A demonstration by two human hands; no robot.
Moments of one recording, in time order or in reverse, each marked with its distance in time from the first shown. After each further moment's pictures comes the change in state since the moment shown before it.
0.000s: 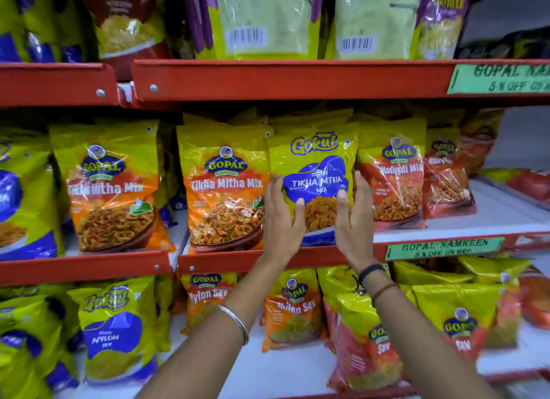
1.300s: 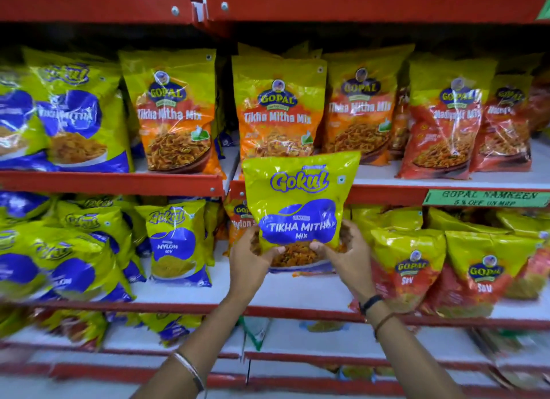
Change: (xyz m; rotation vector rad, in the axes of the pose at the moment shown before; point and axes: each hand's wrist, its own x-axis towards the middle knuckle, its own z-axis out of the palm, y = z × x) left_hand -0.178 -0.058 -0.121 -0.239 0.028 -0.515; right_hand -0.176 0.013 0.023 0.342 -0.314 0.414
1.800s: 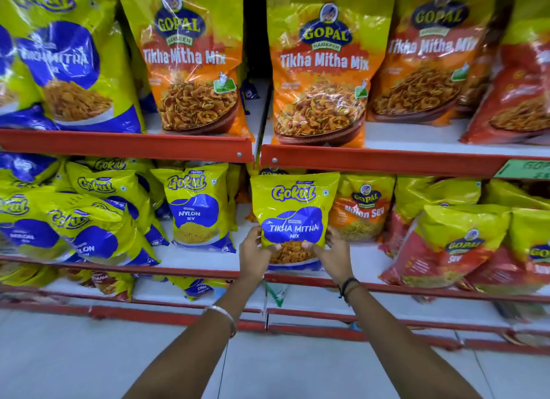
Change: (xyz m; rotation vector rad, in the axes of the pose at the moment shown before) left_hand 0.016 -0.125 -0.040 0.152 0.000 -0.341; right_hand -0.020 0.104 0.089 -0.144 -0.178 0.317
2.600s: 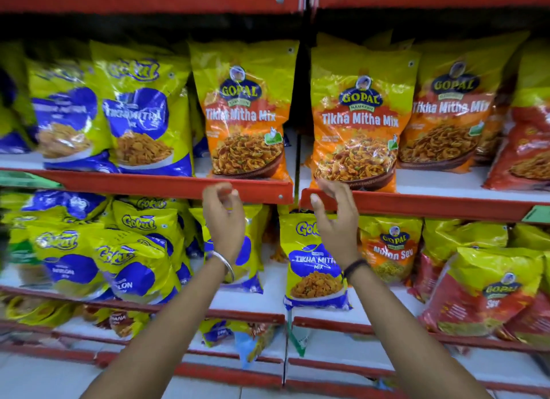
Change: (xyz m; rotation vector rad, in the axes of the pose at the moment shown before) left_hand 0.052 0.131 -0.132 -0.081 0.526 0.512; right_hand 0.007 -0.194 0.054 -0.070 0.248 -0.709
